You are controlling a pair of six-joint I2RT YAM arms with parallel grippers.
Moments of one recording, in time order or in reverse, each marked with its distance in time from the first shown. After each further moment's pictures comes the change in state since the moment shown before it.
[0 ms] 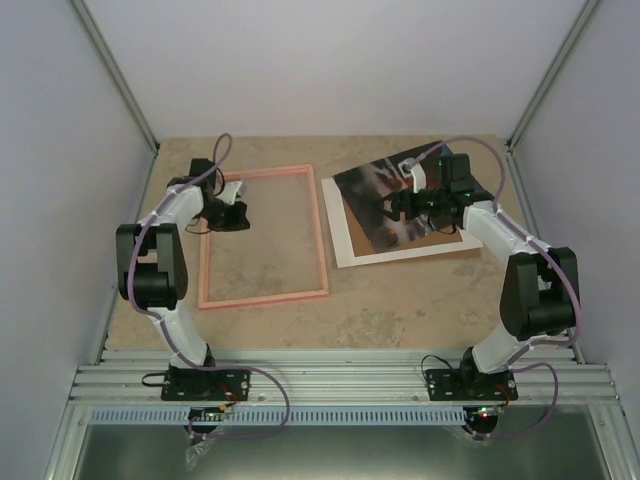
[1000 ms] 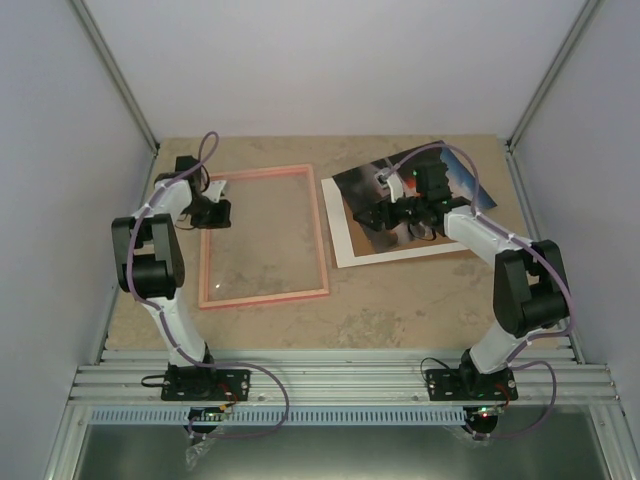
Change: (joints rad) left arm 0.101 0.093 0.102 -0.049 -0.126 0.077; right arm 0.141 0.042 -0.040 0.100 0.050 0.025
